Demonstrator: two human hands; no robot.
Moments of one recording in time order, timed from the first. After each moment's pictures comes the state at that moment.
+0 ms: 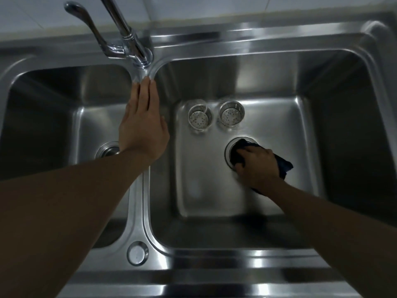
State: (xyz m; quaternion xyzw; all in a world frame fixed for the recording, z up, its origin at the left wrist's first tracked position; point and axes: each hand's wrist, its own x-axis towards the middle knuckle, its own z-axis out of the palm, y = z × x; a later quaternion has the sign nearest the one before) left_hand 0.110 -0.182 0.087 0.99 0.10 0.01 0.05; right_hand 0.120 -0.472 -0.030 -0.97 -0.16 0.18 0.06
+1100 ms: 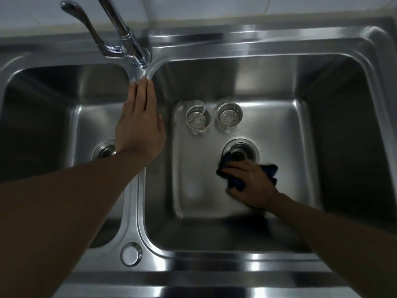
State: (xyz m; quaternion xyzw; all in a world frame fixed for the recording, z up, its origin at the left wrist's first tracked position) left_hand 0.111 -0.184 0.088 0.99 0.10 0.01 0.05; right_hand 0.091 -0.497 -0.042 -0.88 -0.35 0.15 0.29
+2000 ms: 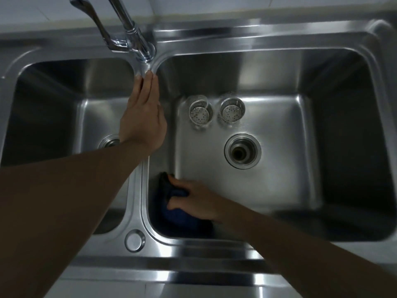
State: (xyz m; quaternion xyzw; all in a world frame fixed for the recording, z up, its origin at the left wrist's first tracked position) left_hand 0.109 -0.181 0.092 0.99 0.09 0.03 0.13; right_hand 0.027 -0.363 0.042 -0.68 -0.12 0.54 0.47
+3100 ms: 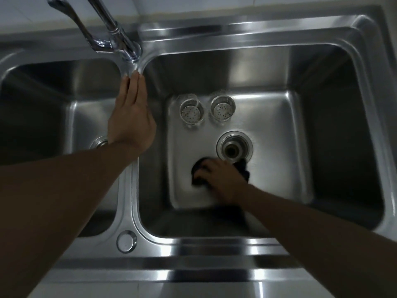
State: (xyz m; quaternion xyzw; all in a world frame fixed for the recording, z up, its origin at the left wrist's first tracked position) left_hand 0.111 -0.184 0.090 0.99 0.09 0.03 0.09; right_hand 0.073 -0.439 -0.020 -0.87 -0.42 0.25 0.10
